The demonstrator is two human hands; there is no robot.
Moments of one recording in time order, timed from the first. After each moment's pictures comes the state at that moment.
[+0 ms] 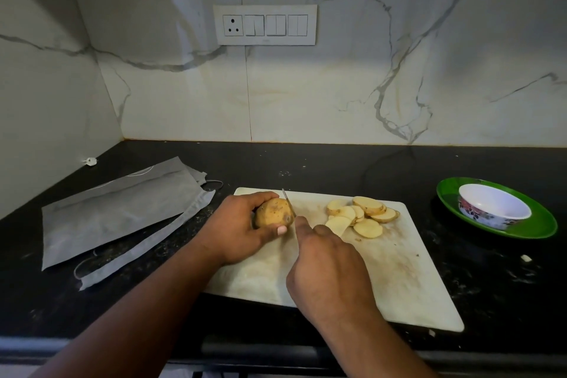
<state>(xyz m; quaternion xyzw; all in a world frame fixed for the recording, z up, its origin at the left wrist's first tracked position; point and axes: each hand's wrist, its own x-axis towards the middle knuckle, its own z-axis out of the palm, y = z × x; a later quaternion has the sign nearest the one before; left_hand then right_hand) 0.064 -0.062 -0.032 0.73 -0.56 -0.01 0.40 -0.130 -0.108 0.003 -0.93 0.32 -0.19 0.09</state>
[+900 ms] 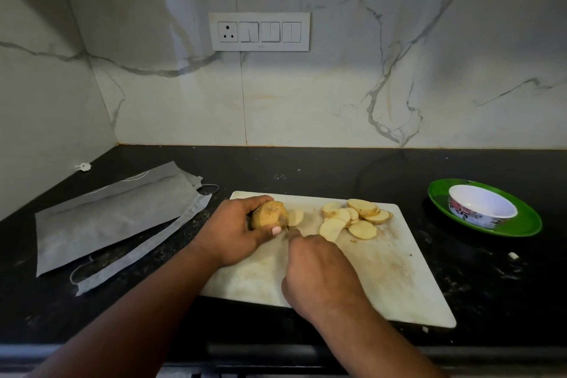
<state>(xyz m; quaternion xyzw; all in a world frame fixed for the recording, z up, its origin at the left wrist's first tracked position) 0.072 -0.064 -0.040 0.74 -0.54 -0.03 0.40 -0.124 -0.107 0.007 -0.94 0.32 -0.12 0.10</state>
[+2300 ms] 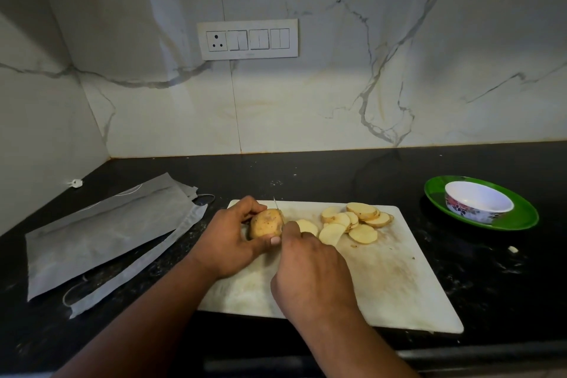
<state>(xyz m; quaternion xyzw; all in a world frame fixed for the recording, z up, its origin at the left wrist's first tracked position) 0.072 -0.063 -0.040 0.72 -0.54 -0.05 0.44 -0.116 -0.095 0.009 -0.91 0.33 -0.22 0.10</state>
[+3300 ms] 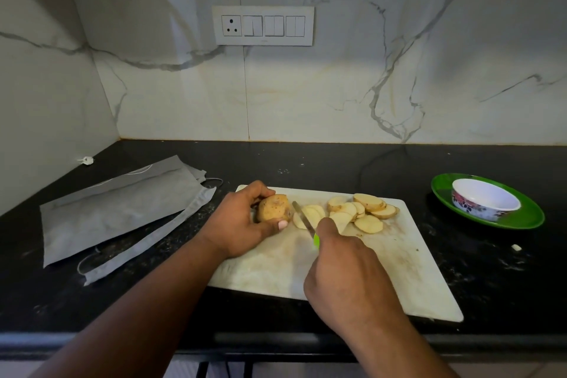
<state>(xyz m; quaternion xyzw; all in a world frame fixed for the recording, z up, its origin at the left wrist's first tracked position) 0.072 -0.061 -0.041 0.73 -0.53 -0.05 0.43 -0.155 -0.098 0.008 -0.90 0.34 -0.24 0.12</state>
